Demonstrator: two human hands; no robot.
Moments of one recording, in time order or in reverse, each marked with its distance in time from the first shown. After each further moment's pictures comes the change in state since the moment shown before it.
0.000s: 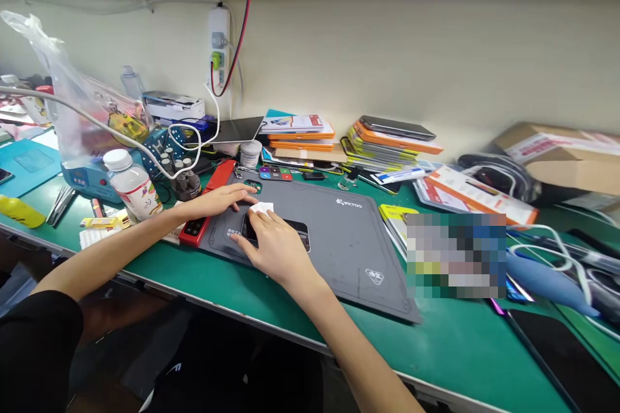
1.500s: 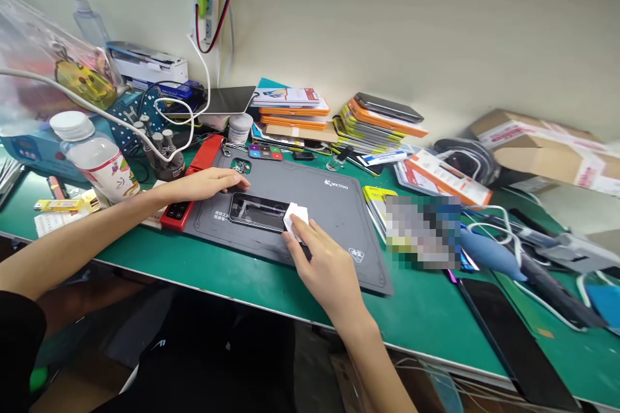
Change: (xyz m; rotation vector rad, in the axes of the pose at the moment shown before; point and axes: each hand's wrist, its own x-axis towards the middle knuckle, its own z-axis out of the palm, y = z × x) left_hand 0.000 0.010 0.002 0.106 -0.065 0.055; right_hand -0.098 0.046 -0.017 -0.029 0.163 0.313
